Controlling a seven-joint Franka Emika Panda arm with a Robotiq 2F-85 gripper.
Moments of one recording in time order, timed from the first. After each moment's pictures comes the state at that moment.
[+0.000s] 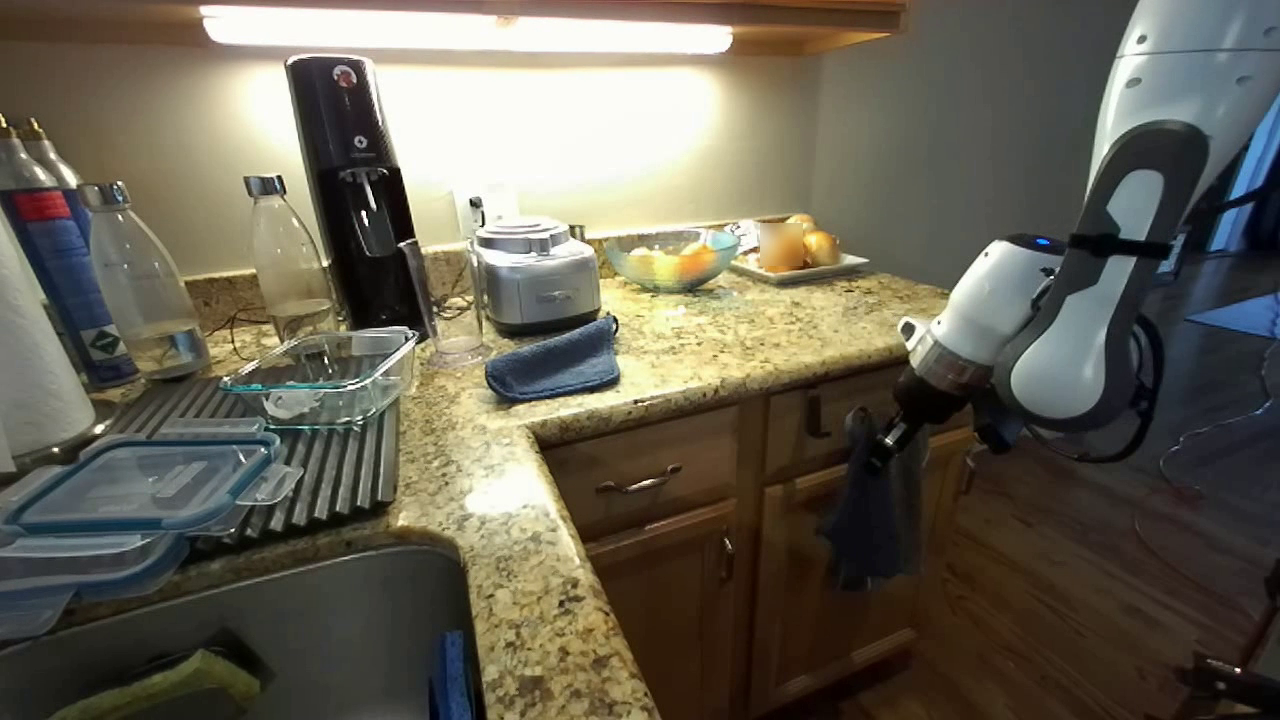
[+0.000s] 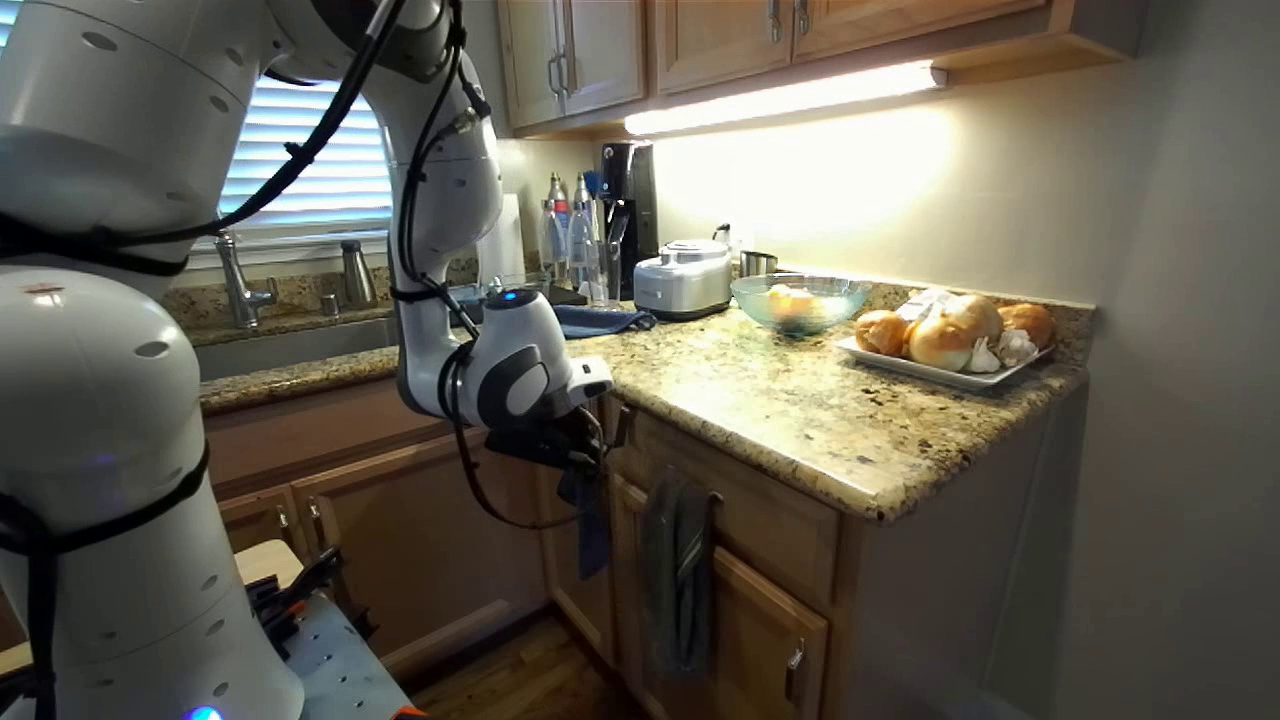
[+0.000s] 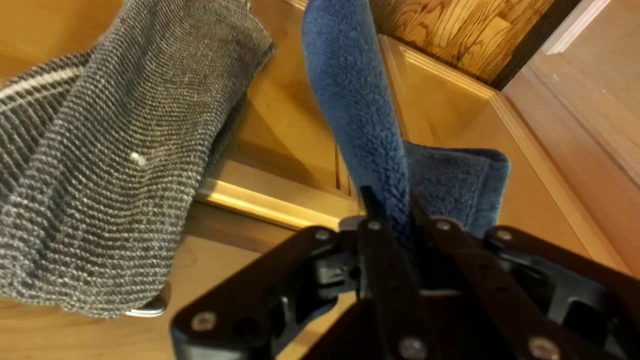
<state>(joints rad) 0.12 0.49 0.03 -2.56 -0.06 3.45 -0.03</state>
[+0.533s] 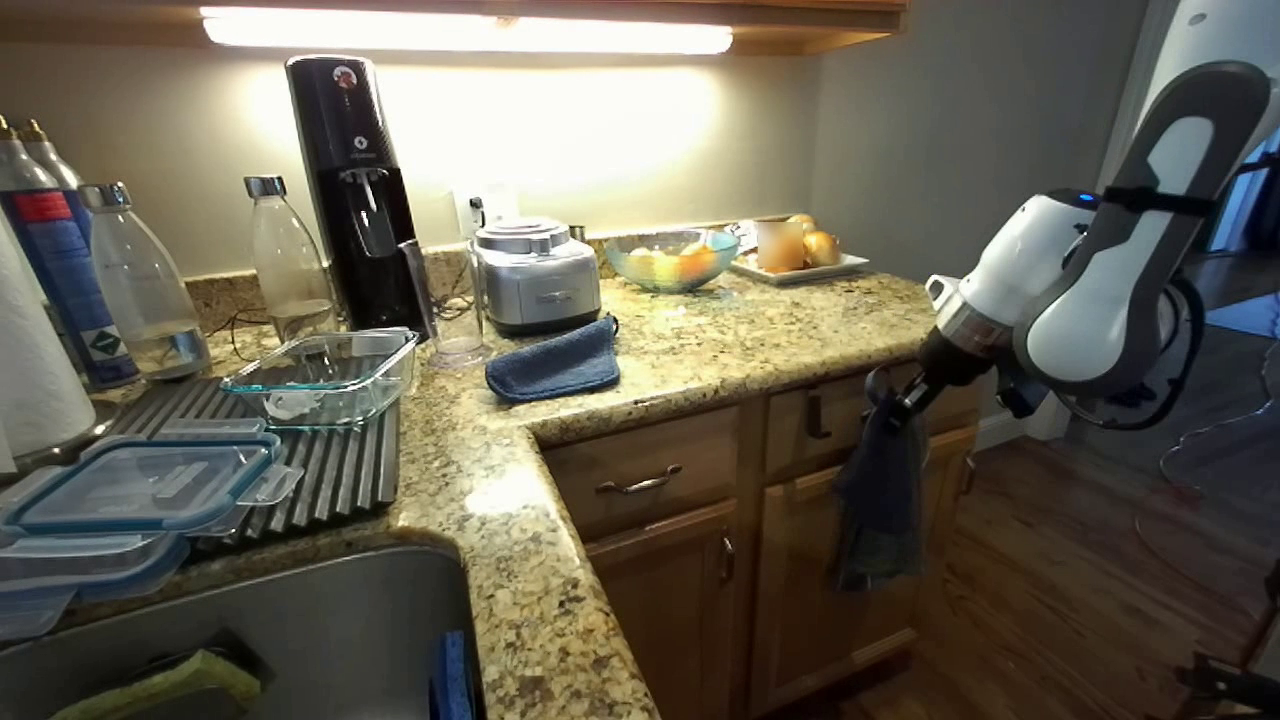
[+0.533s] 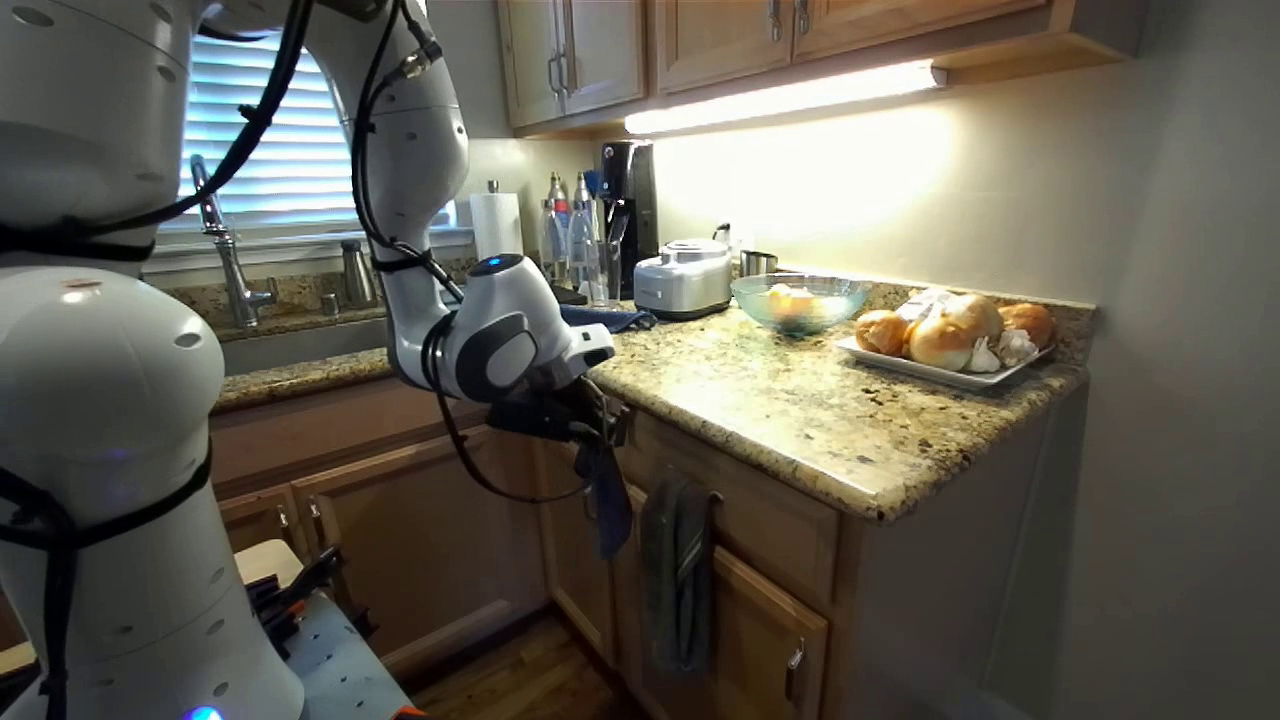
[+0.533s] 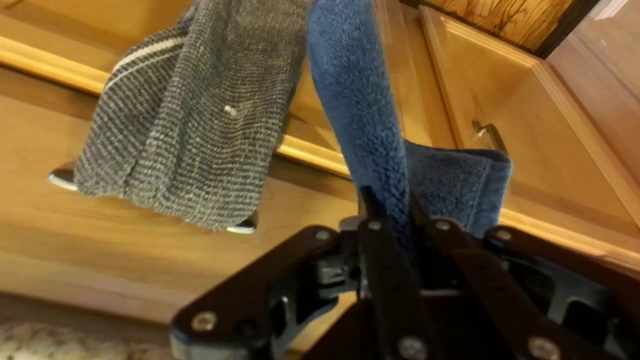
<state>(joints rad) 0.27 0.33 -0.12 -2.65 0.08 3.45 -0.10</state>
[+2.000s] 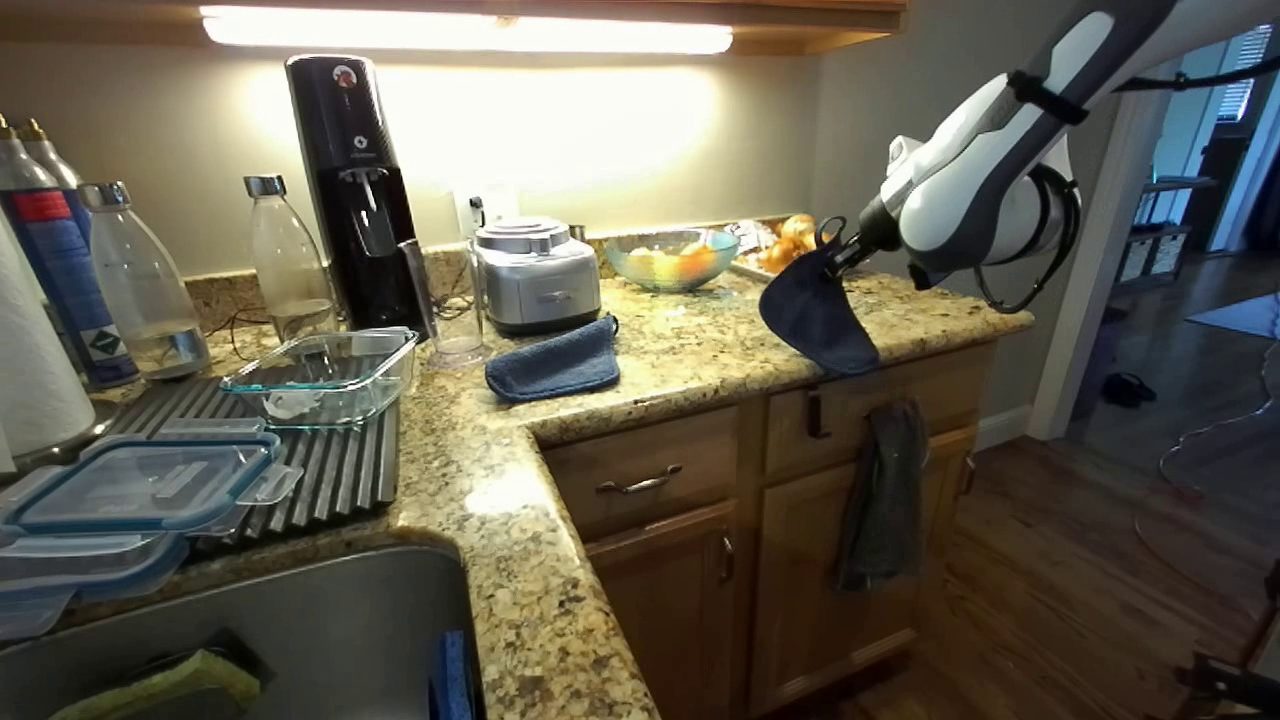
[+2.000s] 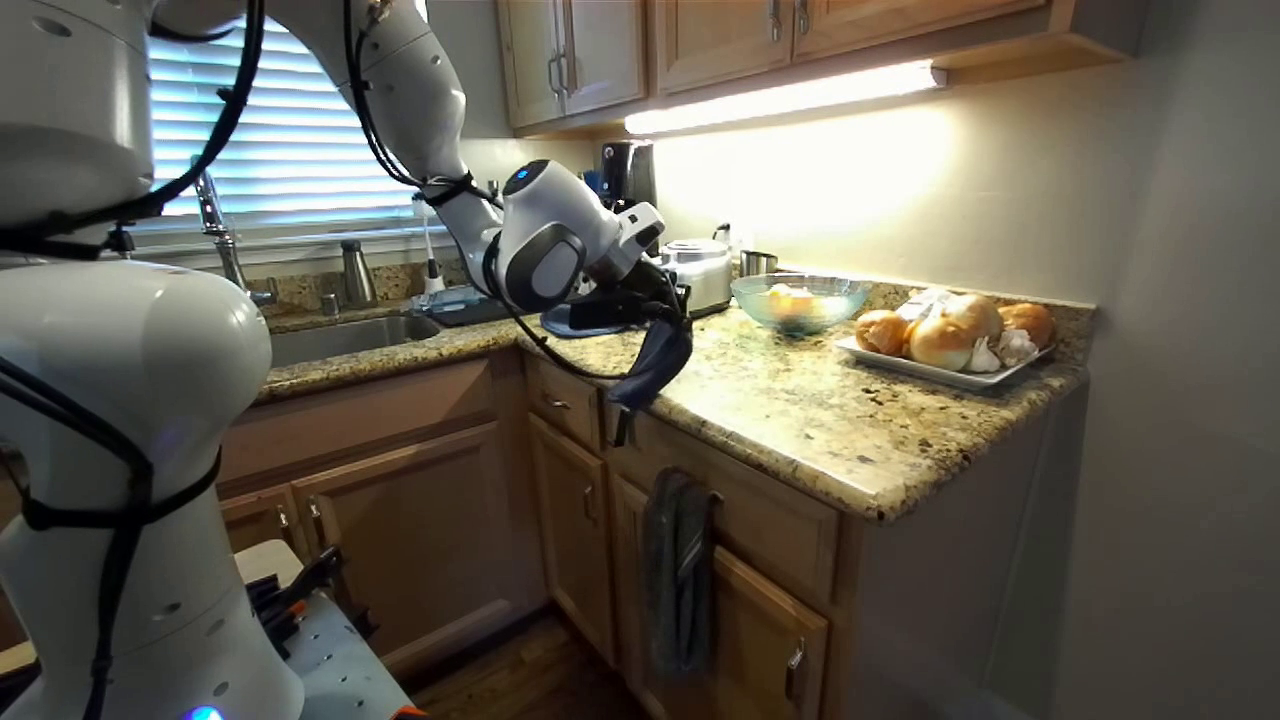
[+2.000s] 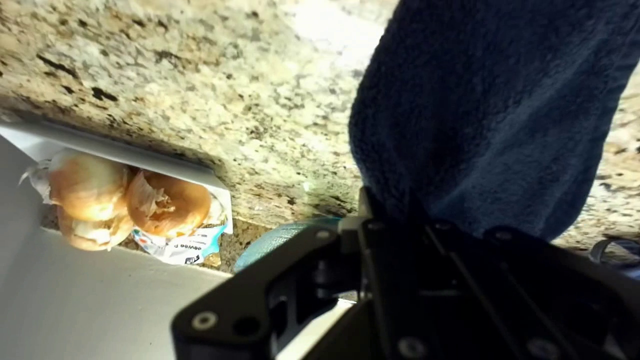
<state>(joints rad) 0.72 0.31 -0.60 -2.35 0.41 3.45 -0.34</state>
